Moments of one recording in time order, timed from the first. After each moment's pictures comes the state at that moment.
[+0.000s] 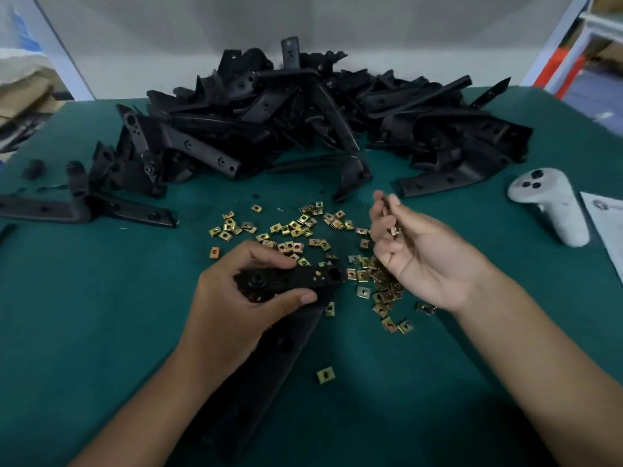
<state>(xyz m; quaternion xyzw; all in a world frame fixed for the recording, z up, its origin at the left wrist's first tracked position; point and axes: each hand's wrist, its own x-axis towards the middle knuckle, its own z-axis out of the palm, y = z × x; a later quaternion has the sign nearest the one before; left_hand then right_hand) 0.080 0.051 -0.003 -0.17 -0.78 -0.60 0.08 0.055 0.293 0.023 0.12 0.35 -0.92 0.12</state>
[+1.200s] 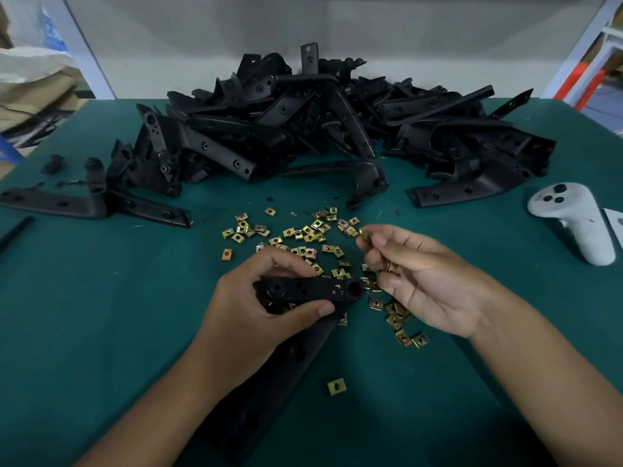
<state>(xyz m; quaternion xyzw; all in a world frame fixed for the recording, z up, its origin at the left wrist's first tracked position) 0.080 0.051 -0.003 -0.20 -0.75 -0.63 0.03 0.062 0.281 0.017 0.09 0.52 -0.83 0.17</state>
